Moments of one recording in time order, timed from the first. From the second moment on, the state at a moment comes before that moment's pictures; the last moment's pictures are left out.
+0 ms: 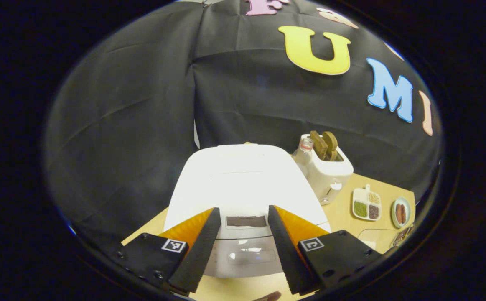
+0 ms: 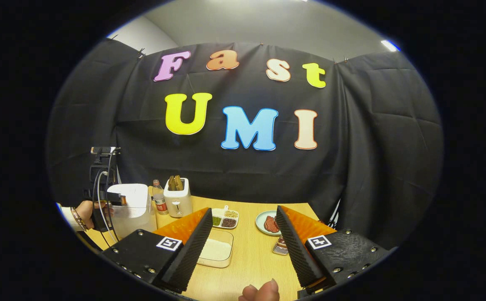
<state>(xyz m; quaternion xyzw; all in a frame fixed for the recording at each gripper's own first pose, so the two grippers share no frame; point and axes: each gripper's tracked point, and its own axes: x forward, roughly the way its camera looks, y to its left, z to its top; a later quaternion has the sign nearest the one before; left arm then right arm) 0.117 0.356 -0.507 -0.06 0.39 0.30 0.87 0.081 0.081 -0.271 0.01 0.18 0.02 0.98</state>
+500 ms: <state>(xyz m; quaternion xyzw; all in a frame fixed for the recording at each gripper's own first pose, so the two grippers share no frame) 0.089 0.190 -0.328 -0.13 0.26 0.15 0.94 0.091 0.048 -0.254 0.07 0.16 0.05 0.98</state>
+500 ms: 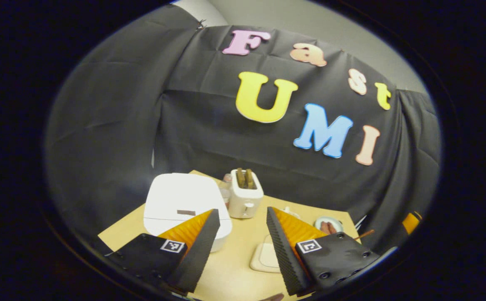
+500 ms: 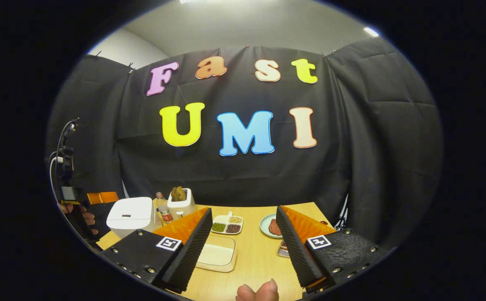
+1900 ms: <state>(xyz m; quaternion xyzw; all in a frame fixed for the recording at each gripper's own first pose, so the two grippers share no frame) 0.023 0.069 -0.059 -0.05 0.08 0.08 0.99 0.013 -0.034 -0.033 0.08 0.04 0.04 0.99</state>
